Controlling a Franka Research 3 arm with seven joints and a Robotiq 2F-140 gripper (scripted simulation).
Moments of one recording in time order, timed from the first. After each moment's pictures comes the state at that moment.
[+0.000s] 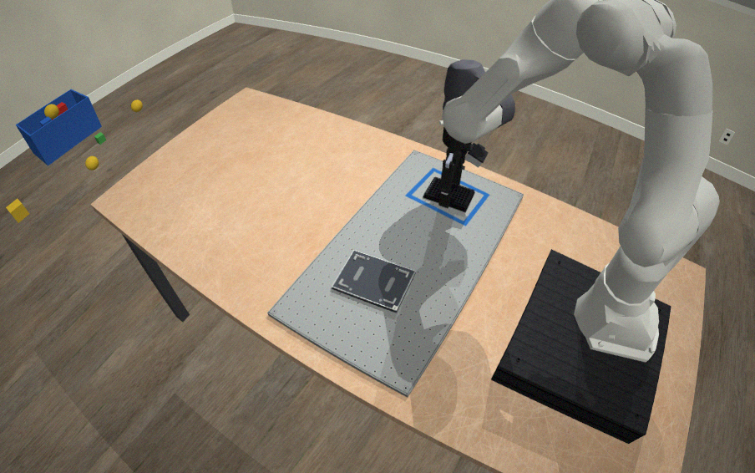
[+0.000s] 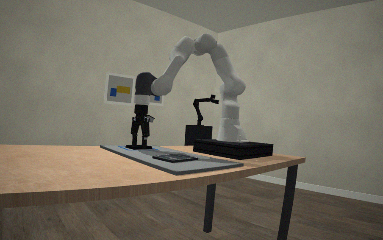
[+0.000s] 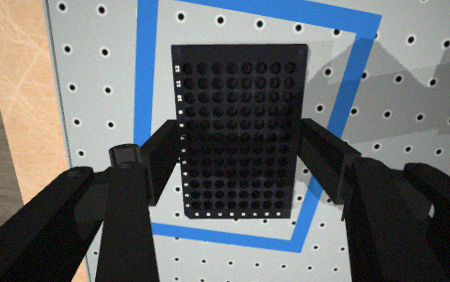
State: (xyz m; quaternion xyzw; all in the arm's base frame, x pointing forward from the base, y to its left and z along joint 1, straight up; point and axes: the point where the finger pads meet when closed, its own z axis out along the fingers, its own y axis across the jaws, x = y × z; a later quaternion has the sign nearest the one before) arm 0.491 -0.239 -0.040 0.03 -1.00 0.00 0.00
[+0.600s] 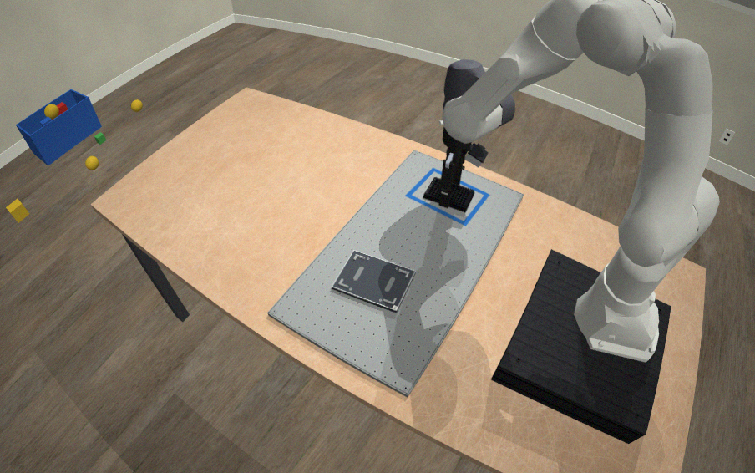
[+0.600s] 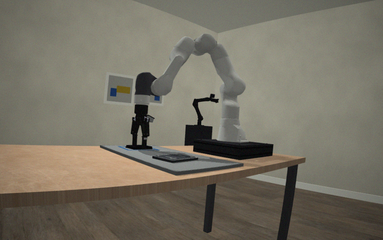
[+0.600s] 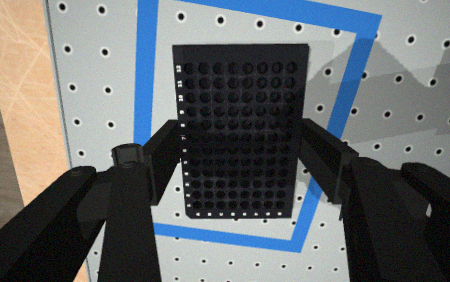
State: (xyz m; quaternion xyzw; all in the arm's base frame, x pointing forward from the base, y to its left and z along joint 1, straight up) arm 0.491 -0.239 -0.040 0.03 -1.00 0.00 0.00
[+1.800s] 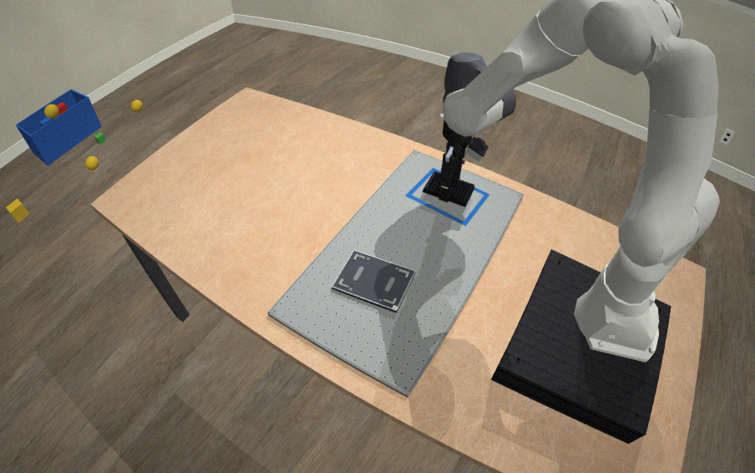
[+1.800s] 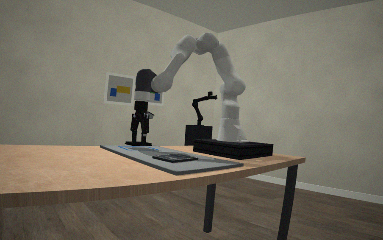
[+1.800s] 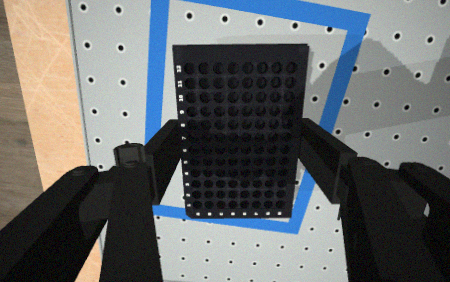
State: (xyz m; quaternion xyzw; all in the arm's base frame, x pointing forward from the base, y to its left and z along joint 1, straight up) arm 0.495 -0.241 -0.021 0.03 -1.00 0.00 0.00
